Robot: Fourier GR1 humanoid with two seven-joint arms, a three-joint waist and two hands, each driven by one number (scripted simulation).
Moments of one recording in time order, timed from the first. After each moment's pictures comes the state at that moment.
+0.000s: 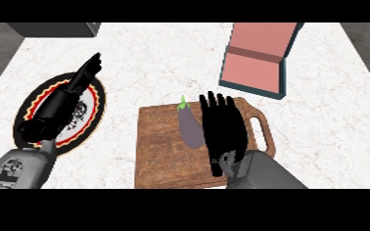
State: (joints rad) left arm -0.21 0.38 -0.10 -1.53 0.01 -0.11 -0.09; right arm -0.48 -0.13 0.69 -1.60 0.78 0.48 1.01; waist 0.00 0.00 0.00
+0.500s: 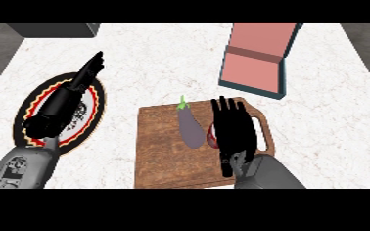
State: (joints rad) left arm -0.23 0.35 -0.08 -1.52 -0.02 -0.14 -0.07; right arm -0.38 -0.13 0.62 -1.58 0.89 0.50 0.93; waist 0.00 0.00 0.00
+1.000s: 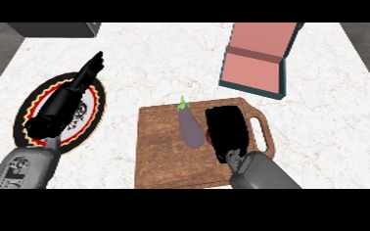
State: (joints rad) left arm -0.23 0.32 -0.05 -1.52 -0.06 -0.16 -0.08; right arm -0.40 -0.12 0.65 -1.48 1.05 0.38 0.74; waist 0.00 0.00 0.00
